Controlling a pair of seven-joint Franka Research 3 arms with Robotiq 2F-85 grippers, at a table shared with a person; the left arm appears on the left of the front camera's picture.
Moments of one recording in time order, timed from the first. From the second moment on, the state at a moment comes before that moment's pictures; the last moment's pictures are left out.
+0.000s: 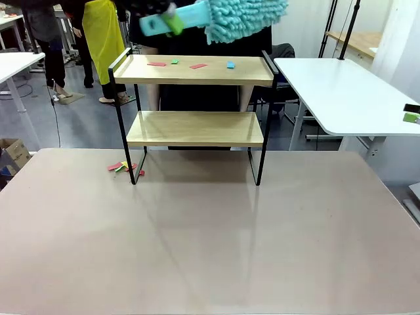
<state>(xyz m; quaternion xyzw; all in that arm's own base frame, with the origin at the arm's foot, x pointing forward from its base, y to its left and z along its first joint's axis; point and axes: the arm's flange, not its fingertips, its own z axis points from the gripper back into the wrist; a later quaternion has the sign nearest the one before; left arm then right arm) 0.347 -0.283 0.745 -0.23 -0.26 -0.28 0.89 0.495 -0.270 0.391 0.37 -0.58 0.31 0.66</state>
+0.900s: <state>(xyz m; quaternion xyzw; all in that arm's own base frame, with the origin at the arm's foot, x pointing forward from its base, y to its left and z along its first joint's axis) 0.394 -0.431 0.731 -0.08 -0.25 -0.10 0.96 0.495 -0.270 0.391 0.37 -0.58 0.31 0.66</state>
